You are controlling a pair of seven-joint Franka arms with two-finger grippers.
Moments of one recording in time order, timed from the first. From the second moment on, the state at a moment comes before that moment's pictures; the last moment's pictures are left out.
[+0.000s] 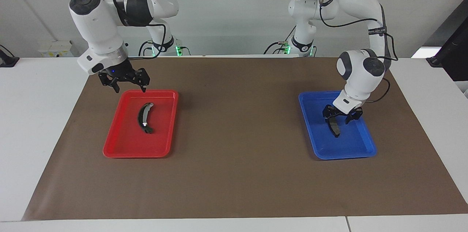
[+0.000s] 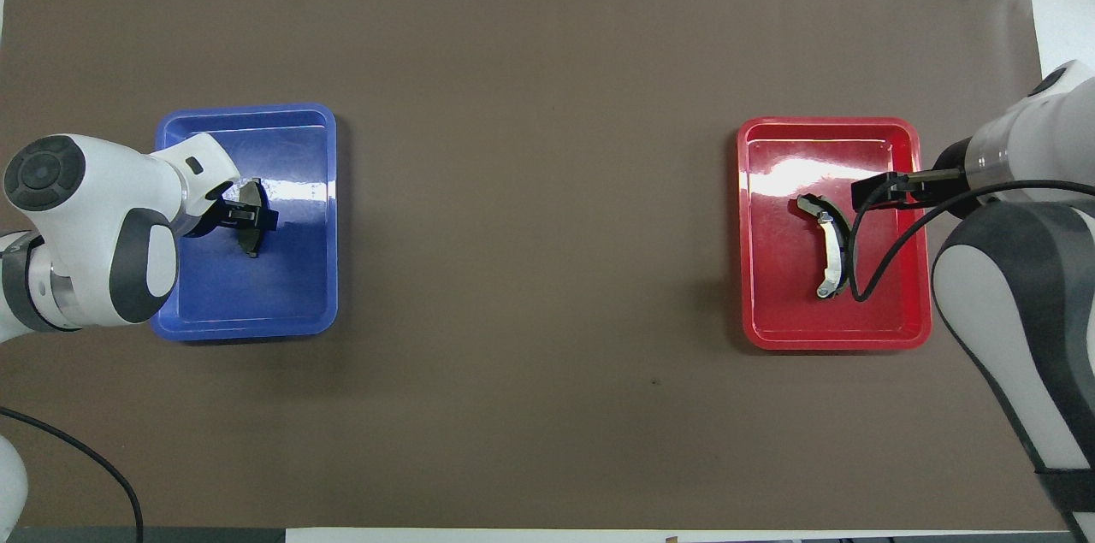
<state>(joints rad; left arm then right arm) -0.19 0.20 0.14 -2.17 -0.03 2.41 0.18 0.10 -0.04 -0.05 -1.97 -0.02 1.96 0.05</state>
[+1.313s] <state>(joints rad) -0.20 0.16 0.14 -2.06 -0.04 2.27 0.17 0.03 0.11 -0.05 -2.35 0.00 2.54 -0.09</state>
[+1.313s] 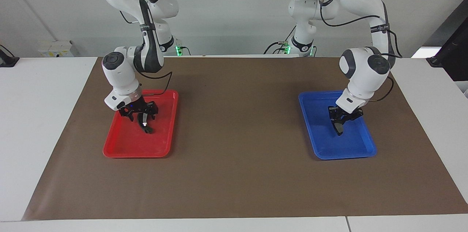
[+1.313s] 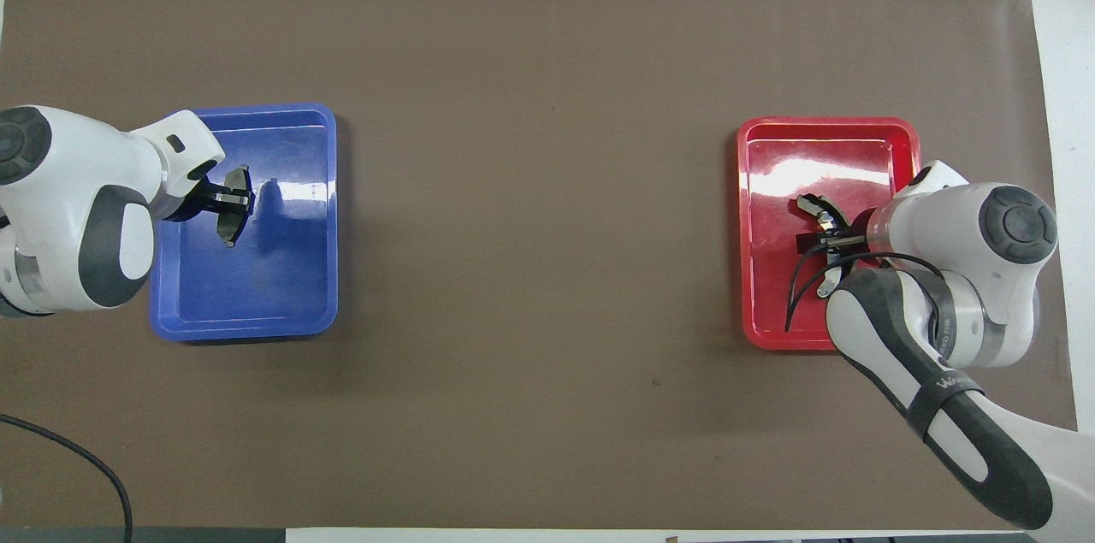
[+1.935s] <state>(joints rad) -0.49 0.20 0.14 -1.94 -0.04 2.26 -0.23 0.03 0.11 -0.05 -2.34 0.00 2.52 -0.13</state>
